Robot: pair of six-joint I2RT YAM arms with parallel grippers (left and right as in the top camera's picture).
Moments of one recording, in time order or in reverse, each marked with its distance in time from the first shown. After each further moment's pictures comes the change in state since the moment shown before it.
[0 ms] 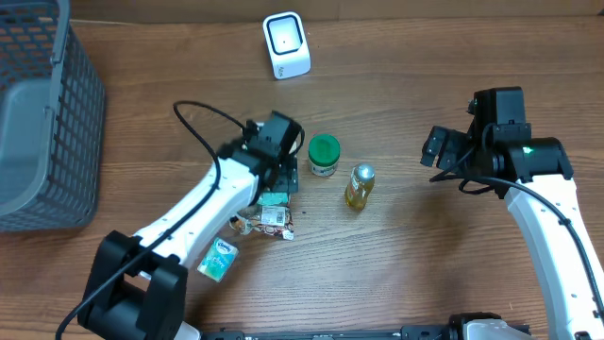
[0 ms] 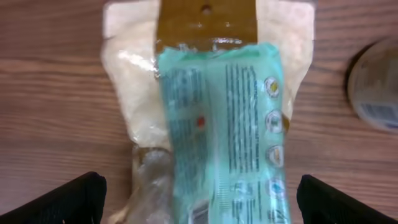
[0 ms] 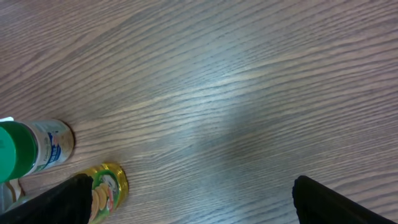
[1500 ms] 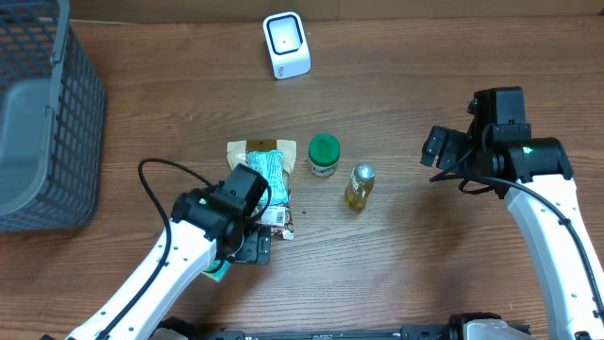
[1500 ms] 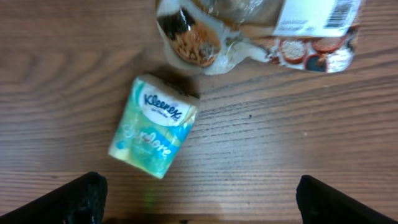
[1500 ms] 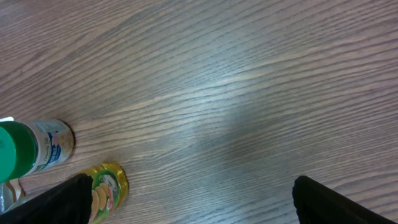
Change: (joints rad) left arm -0.004 -0.397 -0.326 -0.301 0.181 0.038; right arm 0.000 0.000 0.000 0.000 -0.001 0.000
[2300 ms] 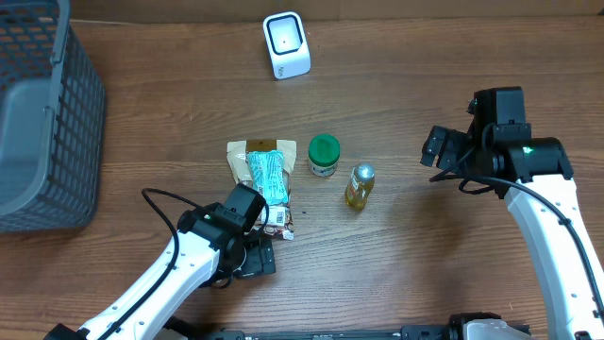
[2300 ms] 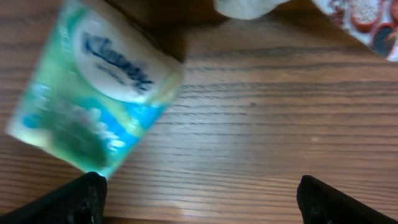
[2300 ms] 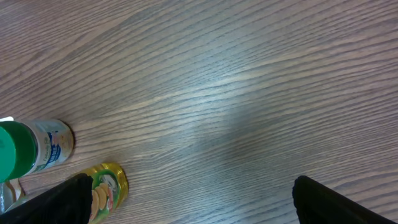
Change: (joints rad) left arm 0.000 0.000 -0.176 0.142 0.140 -0.216; right arm 0.000 0.000 0.000 0.000 0.000 0.000
